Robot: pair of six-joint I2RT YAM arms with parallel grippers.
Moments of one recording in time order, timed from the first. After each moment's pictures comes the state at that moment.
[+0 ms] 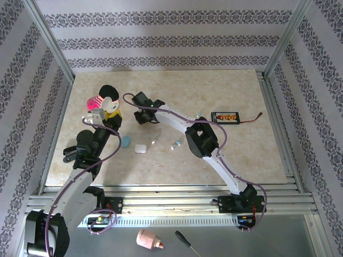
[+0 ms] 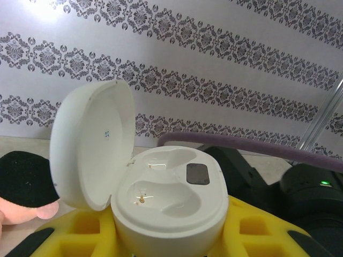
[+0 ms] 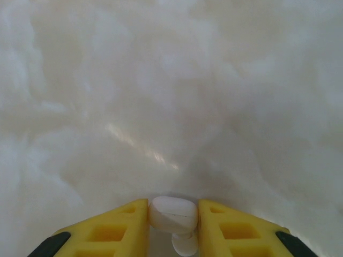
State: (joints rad) left arm -0.11 0.82 0.33 0.55 0.15 -0.28; right arm 0.78 2.57 2.23 -0.65 0.04 0.31
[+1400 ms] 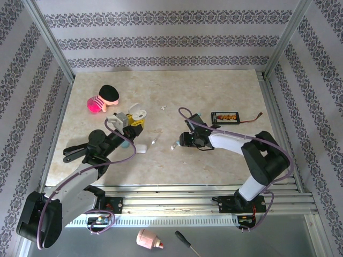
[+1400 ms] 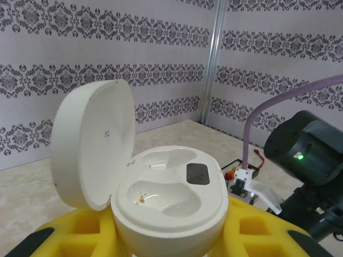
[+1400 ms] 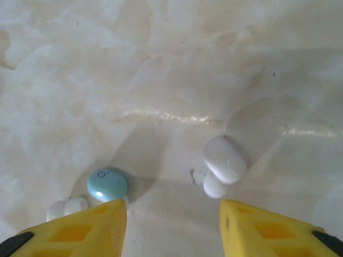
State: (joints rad) left arm -0.32 0.96 0.34 0.72 0.39 -0.11; right arm 0.60 1.63 0.86 -0.30 -0.07 0.61
